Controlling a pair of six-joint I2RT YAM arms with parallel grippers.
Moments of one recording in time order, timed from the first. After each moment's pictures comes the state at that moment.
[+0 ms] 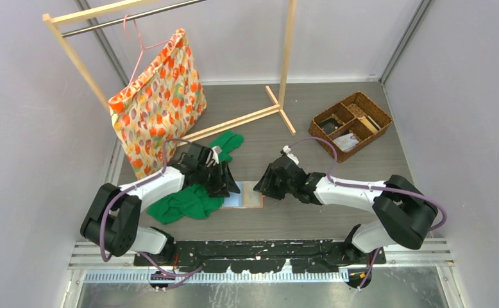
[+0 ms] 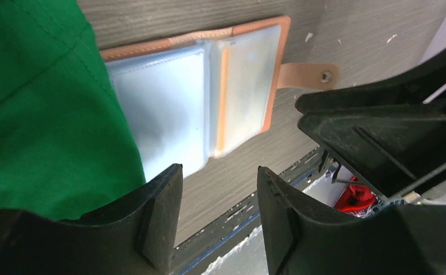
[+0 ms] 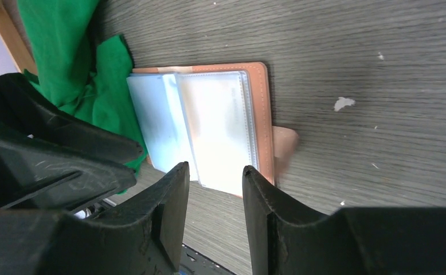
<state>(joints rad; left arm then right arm) -0.47 1.37 0.67 -0.30 0.50 -0.72 0.86 1.43 0.66 -0.02 0.03 1.15</state>
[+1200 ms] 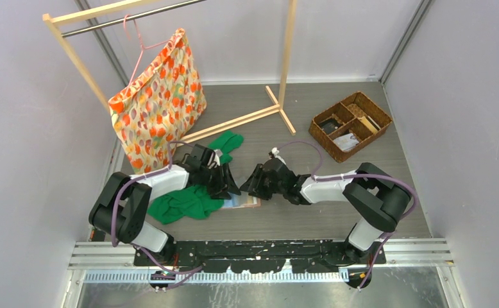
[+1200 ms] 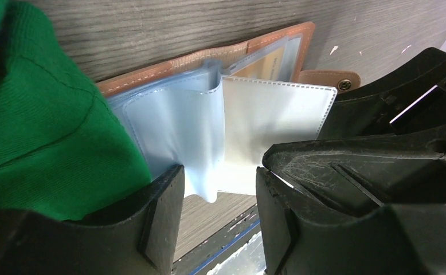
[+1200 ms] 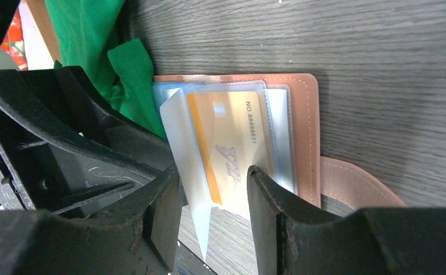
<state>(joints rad) -0.46 1.49 0.66 -0.22 0.52 -0.76 0.90 1.64 0.67 0.28 -0.05 1.20</state>
